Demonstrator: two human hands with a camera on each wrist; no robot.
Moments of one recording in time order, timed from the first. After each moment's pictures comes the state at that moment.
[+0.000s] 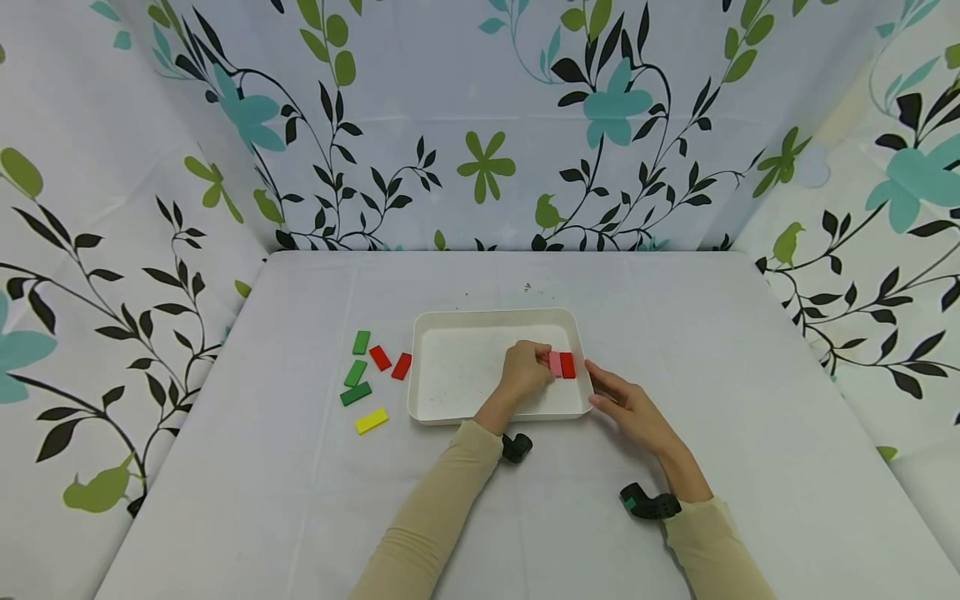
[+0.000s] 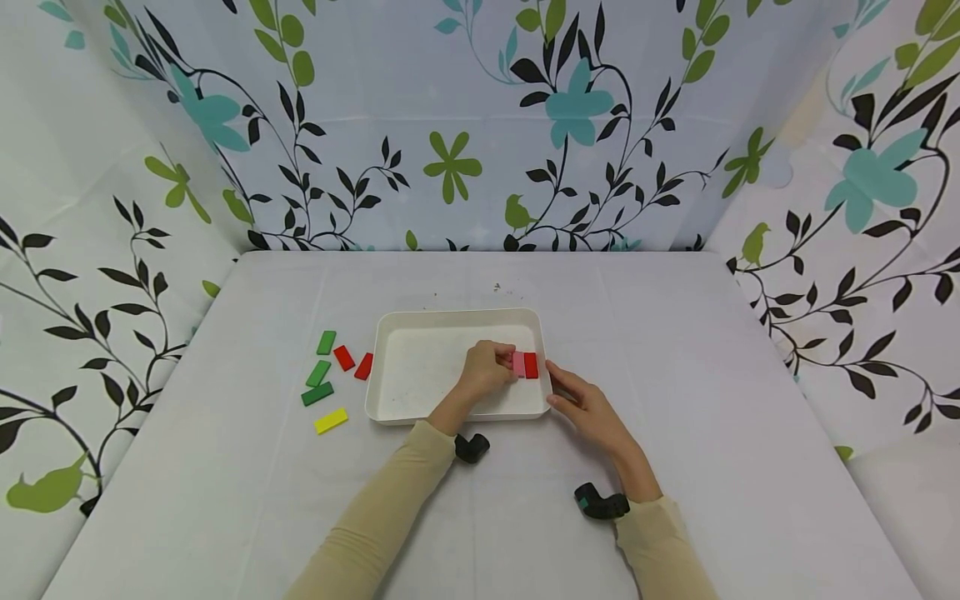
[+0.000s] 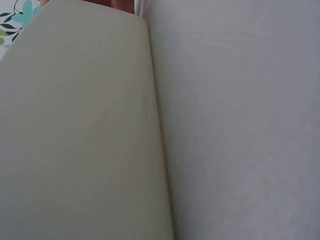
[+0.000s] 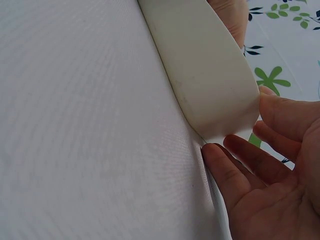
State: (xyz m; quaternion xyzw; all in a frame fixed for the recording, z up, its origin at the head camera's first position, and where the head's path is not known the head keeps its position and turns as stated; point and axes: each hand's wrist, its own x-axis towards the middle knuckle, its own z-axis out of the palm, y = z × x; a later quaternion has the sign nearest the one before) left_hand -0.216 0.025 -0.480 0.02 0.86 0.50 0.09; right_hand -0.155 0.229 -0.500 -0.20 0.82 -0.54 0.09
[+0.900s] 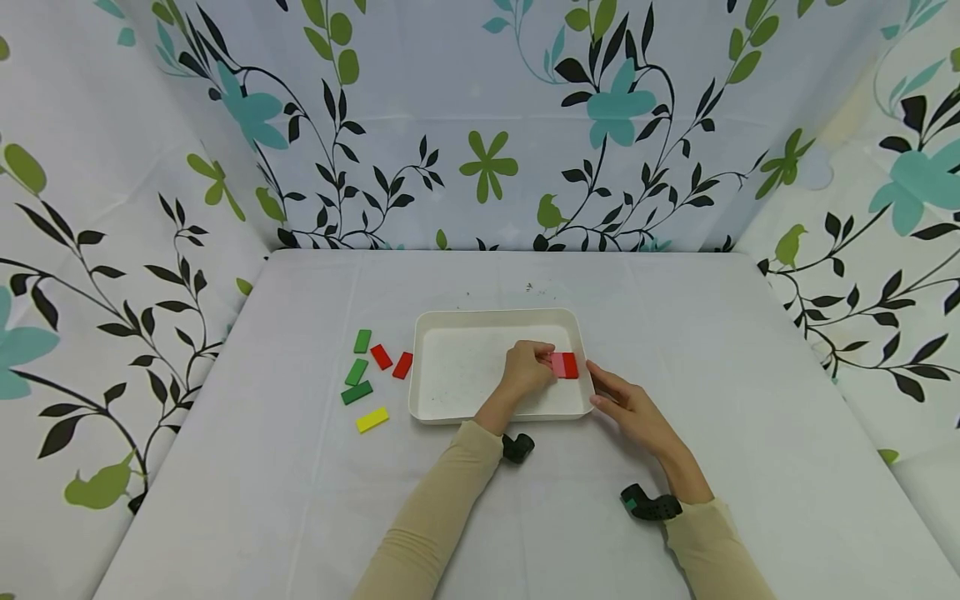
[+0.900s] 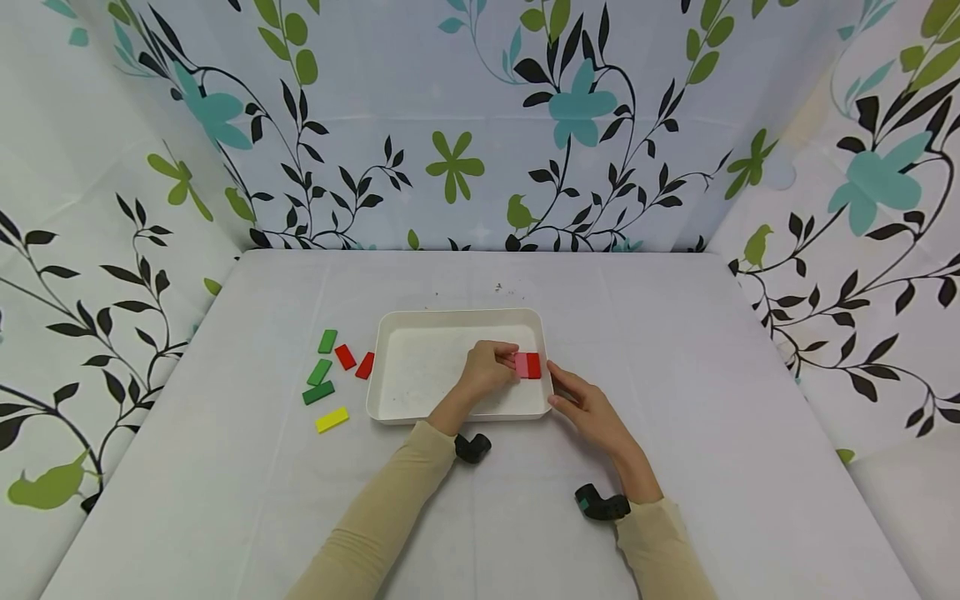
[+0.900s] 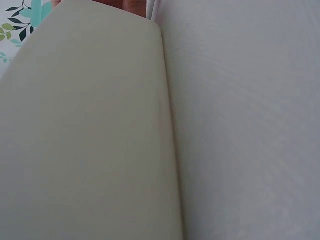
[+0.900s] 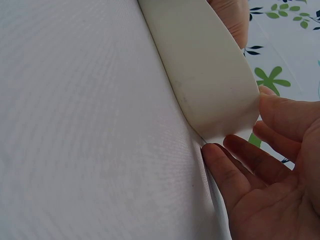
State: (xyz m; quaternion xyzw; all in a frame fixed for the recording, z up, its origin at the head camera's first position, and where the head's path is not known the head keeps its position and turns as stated) left_hand -0.216 0.023 -0.483 0.02 0.84 0.54 0.08; right_hand -0.155 0.229 -0.501 -0.21 0.81 -0.54 0.08
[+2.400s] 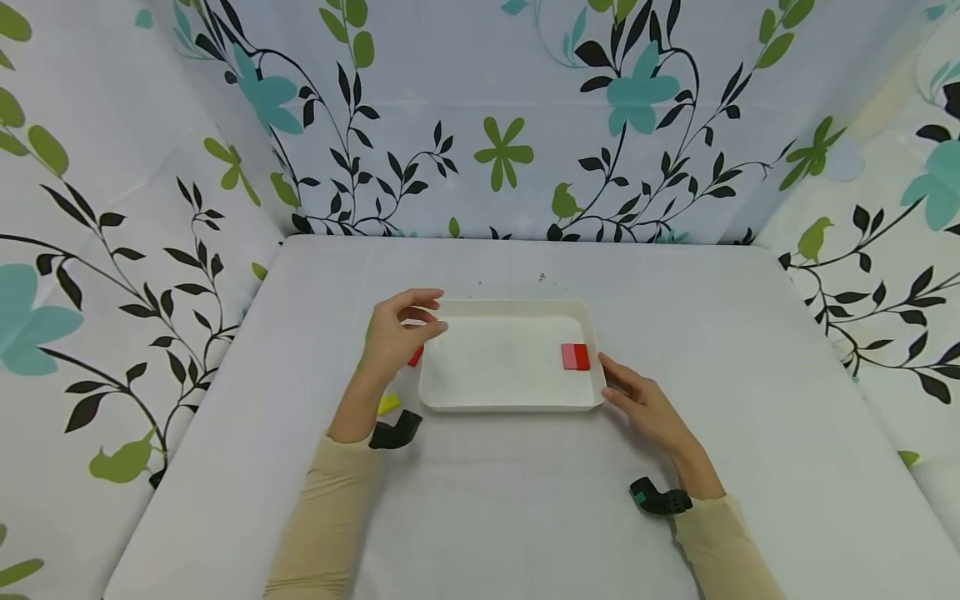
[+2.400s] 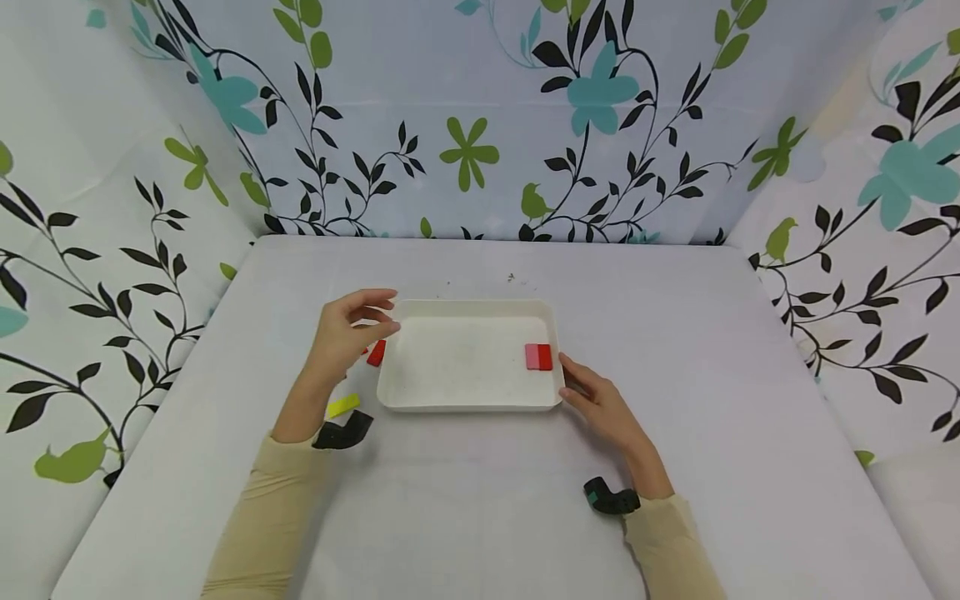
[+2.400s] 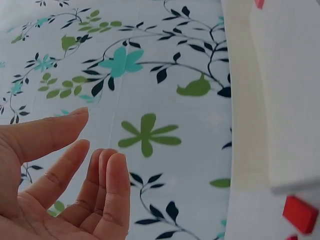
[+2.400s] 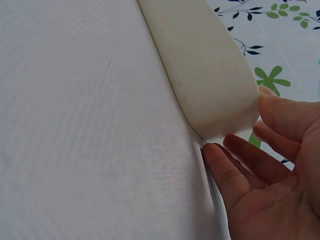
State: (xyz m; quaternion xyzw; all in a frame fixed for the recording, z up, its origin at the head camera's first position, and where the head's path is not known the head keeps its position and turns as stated) left_hand -0.172 -0.156 -0.387 0.05 0.80 0.59 -0.05; right_hand -0.154 0.227 -0.498 -0.20 0.82 -0.53 0.07
